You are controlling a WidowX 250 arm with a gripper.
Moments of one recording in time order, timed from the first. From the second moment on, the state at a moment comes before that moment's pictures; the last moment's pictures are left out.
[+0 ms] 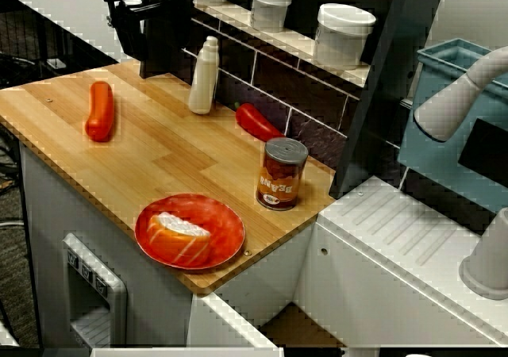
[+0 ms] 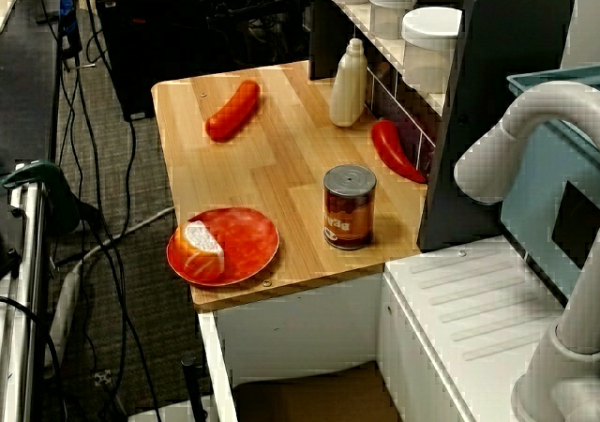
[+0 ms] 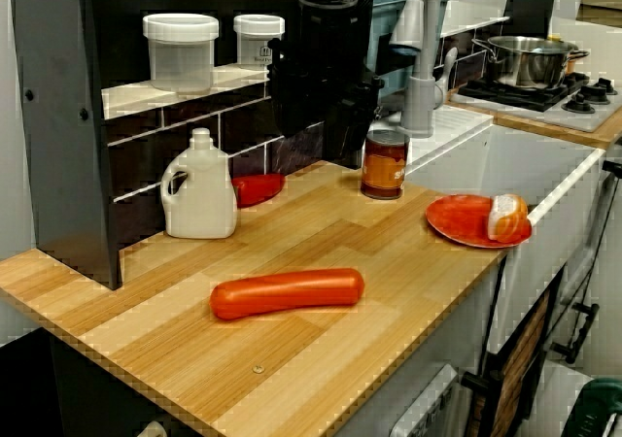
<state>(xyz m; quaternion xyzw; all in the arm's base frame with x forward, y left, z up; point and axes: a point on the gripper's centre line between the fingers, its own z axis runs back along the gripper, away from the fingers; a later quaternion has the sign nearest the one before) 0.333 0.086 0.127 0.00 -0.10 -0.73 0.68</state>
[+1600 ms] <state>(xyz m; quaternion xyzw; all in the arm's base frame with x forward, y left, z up) 0.331 0.058 0.106 0.00 -0.09 -0.75 0.66</state>
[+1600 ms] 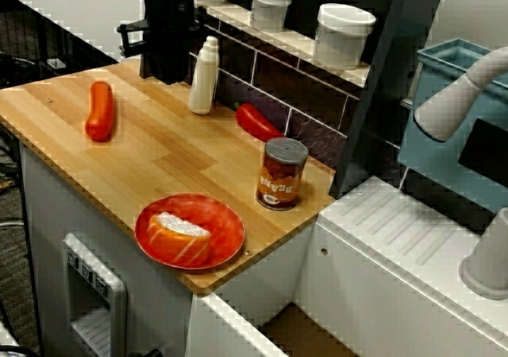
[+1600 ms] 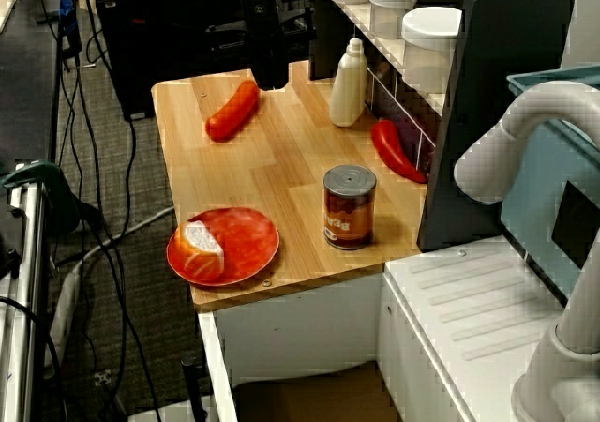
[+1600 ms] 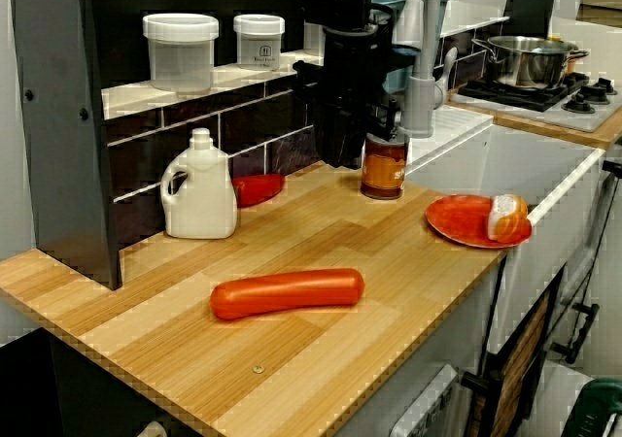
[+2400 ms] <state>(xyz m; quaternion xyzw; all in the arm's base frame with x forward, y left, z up) 0.353 0.010 0.112 0.01 -0.10 -0.72 0.68</state>
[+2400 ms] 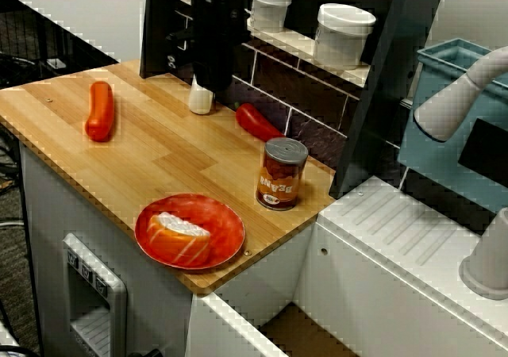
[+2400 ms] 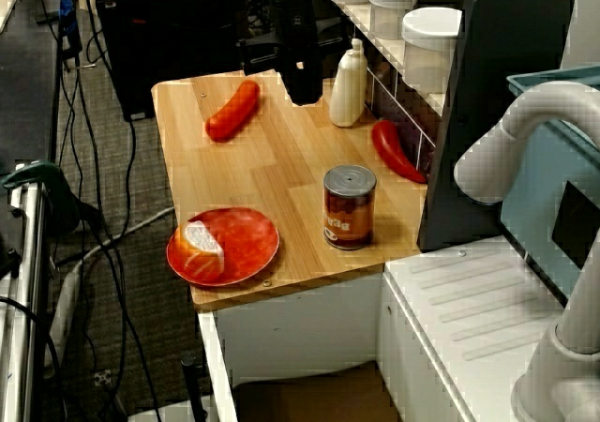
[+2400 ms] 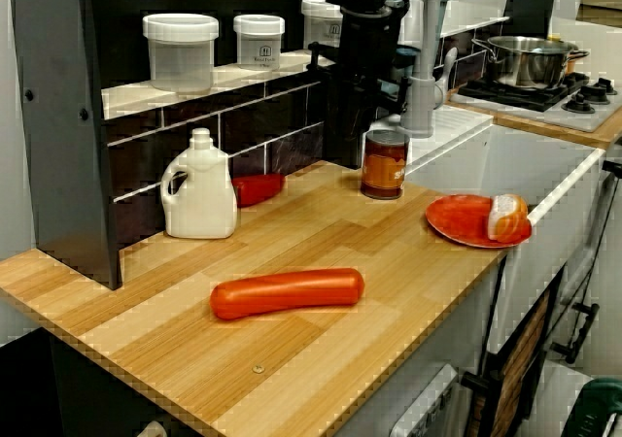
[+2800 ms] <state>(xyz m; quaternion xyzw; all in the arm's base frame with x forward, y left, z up) 0.357 -0.002 0.106 0.01 -0.11 -0.73 0.68</state>
